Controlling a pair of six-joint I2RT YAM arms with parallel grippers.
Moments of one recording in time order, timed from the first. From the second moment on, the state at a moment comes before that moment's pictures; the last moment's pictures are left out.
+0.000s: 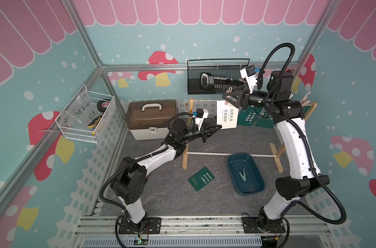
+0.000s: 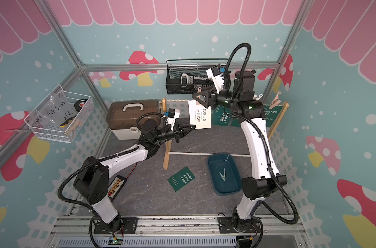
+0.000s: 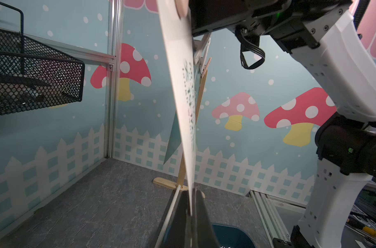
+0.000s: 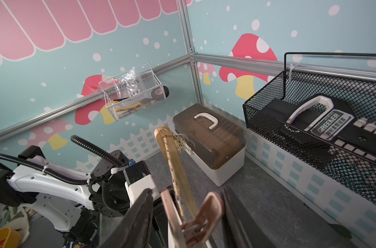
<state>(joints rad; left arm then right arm) -0.58 1.76 1.26 0.77 0.81 -0.39 0.18 1.72 2.23 -0.72 -0.93 0.04</state>
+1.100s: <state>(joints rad) -0.58 1.76 1.26 0.71 0.80 -0.38 0.18 1.62 2.22 -0.69 -0.87 0.07</state>
